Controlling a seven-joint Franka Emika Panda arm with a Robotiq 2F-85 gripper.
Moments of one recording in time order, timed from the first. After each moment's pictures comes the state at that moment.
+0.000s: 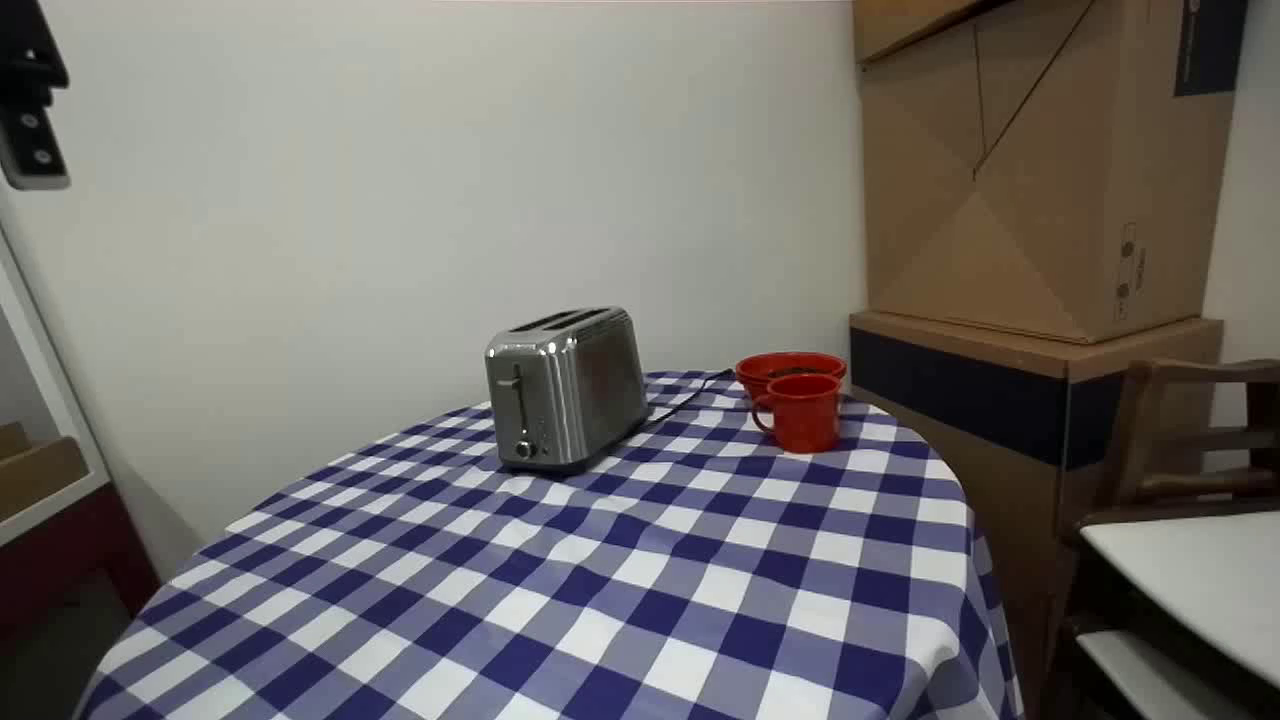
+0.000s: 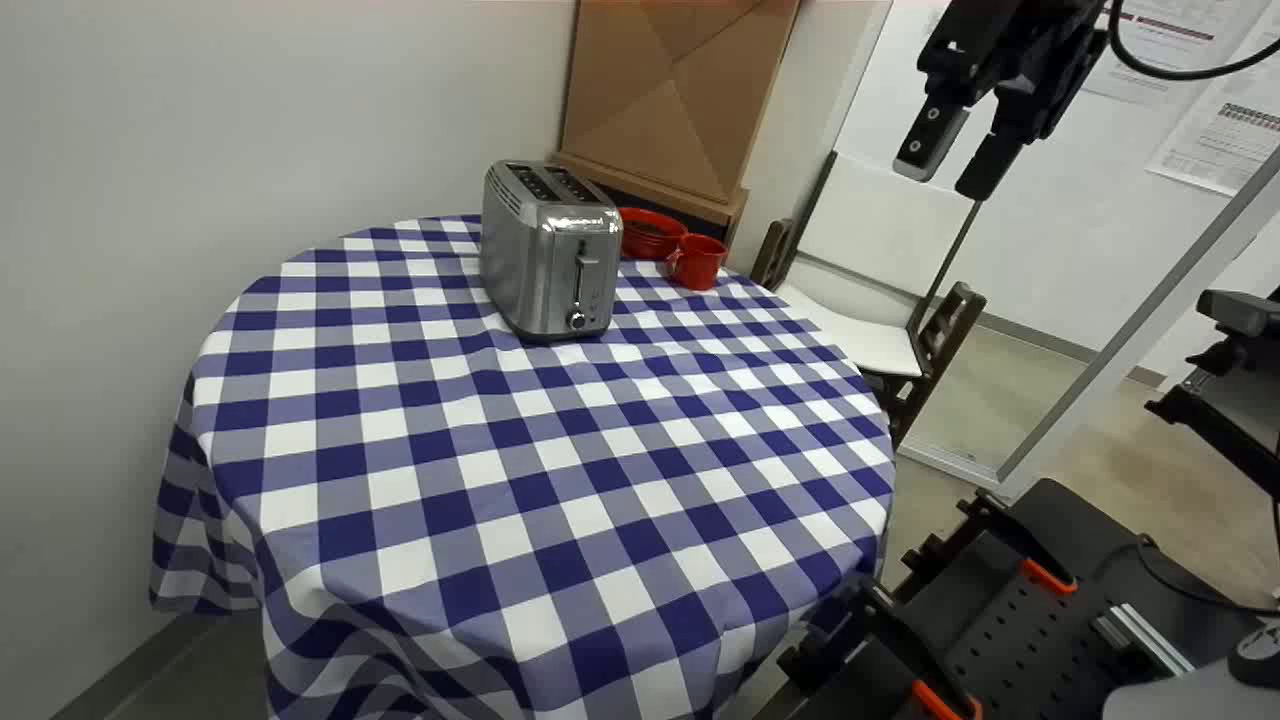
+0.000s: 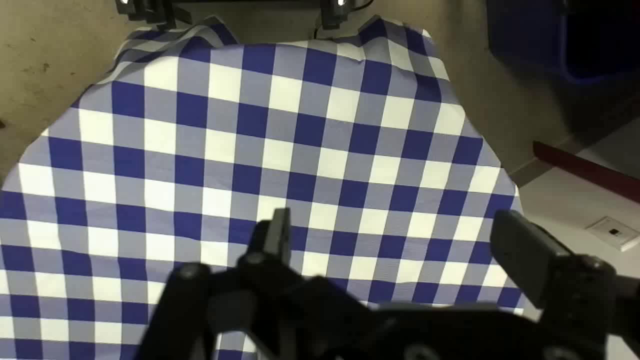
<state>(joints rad) 0.08 -0.75 0.05 -2.77 0.13 2.07 0.08</state>
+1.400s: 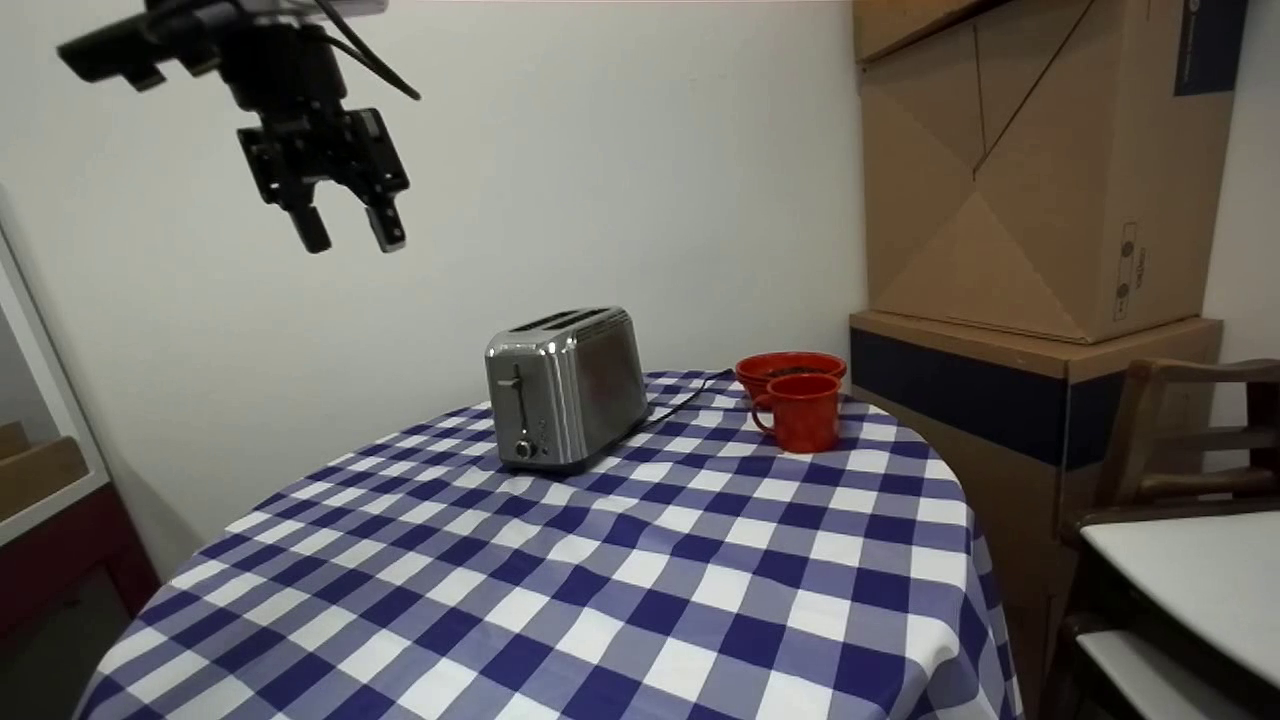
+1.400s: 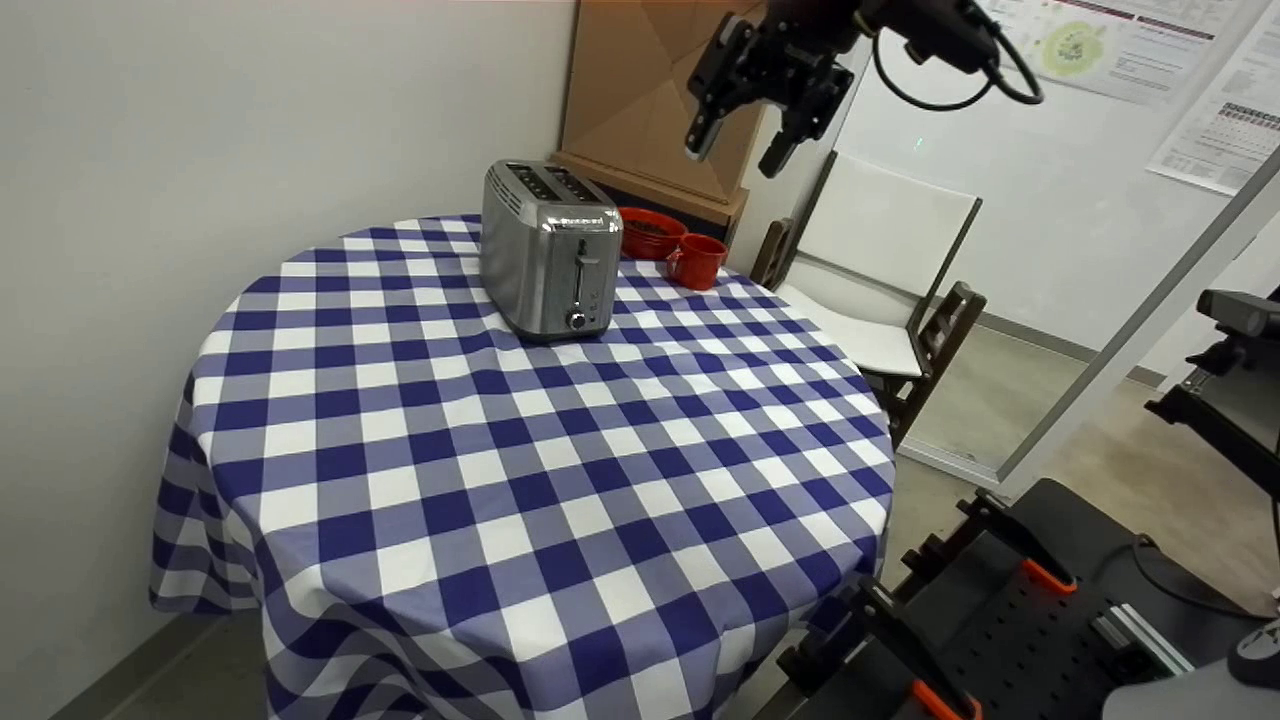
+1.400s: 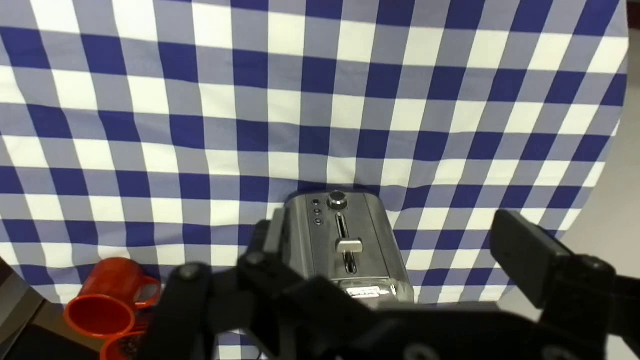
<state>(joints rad) 0.01 -0.14 0.05 -2.48 0.09 2.57 0.08</state>
